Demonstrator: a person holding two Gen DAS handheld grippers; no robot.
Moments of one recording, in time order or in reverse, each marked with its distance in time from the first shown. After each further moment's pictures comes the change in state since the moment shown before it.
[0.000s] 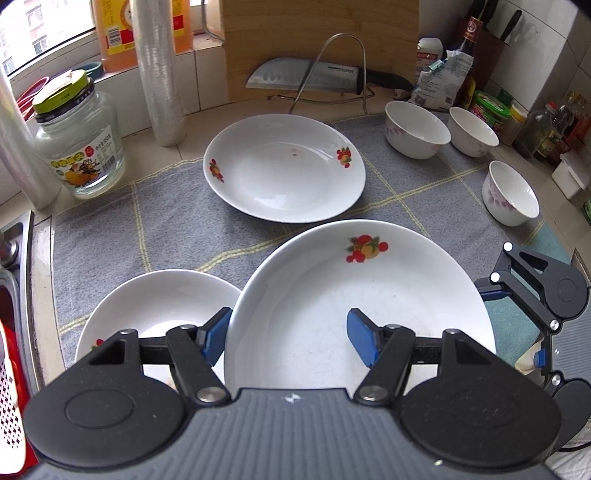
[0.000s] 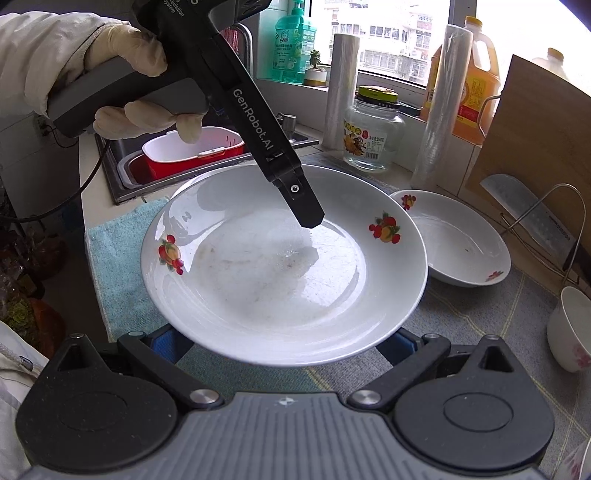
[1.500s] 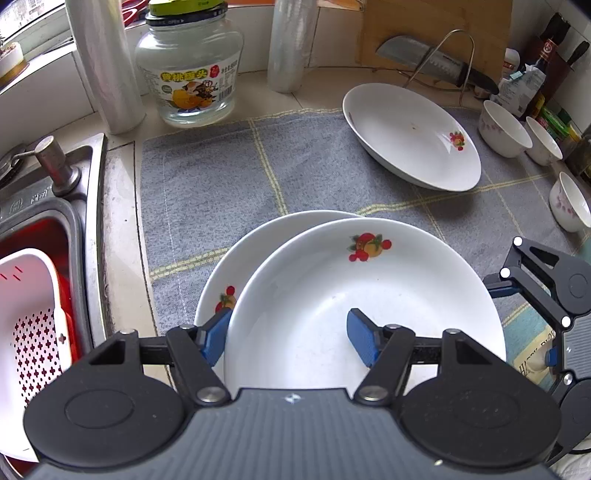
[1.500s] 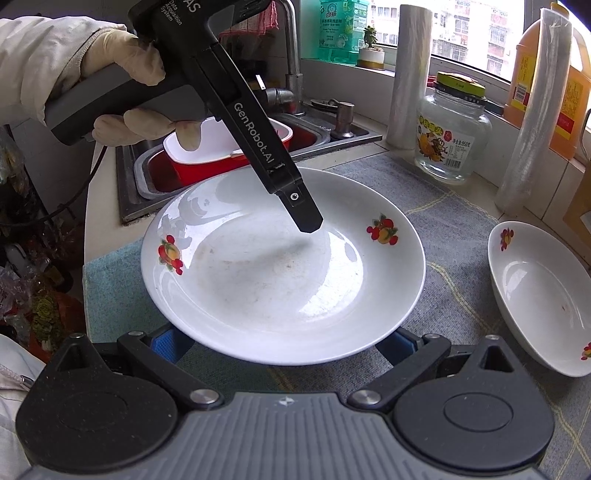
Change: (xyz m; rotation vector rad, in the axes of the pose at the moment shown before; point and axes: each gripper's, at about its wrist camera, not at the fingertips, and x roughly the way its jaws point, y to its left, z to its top) left arm 0.010 0.113 -0.031 -0.121 0.075 0.043; right arm 0.098 0.018 0.065 -0.028 0.070 0.137
